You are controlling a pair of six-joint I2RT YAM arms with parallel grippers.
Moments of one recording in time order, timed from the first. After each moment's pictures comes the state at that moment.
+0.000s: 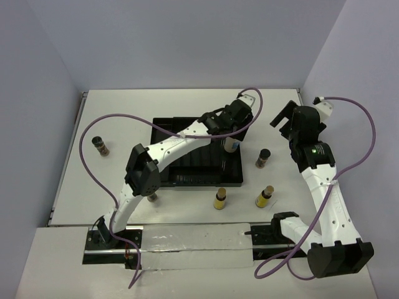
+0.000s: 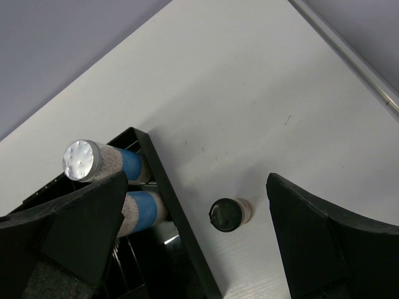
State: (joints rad) left arm -1.00 2.26 2.22 -0.68 -0.33 -0.29; right arm 0.07 0.97 1.09 -0.59 0.38 0.59
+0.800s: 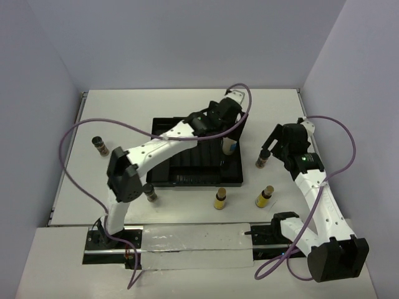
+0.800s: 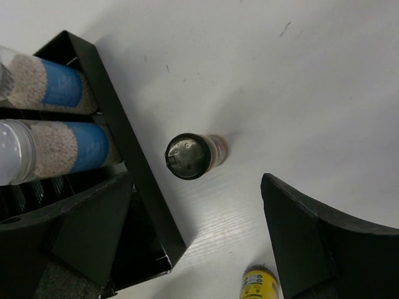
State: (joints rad) left arm -1.00 2.05 2.03 -0.66 -0.40 -0.33; right arm 0.07 0.94 0.84 -0.61 0.26 0.58
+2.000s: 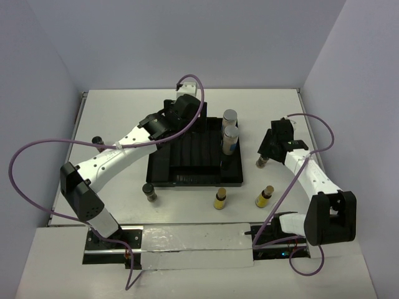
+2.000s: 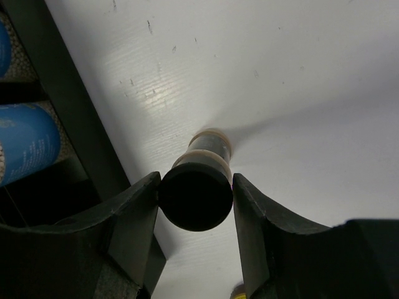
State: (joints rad) left arm -0.88 1.63 1.64 -0.67 -0.55 -0.47; right arm 0.07 1.24 0.83 -0.50 0.17 0.49
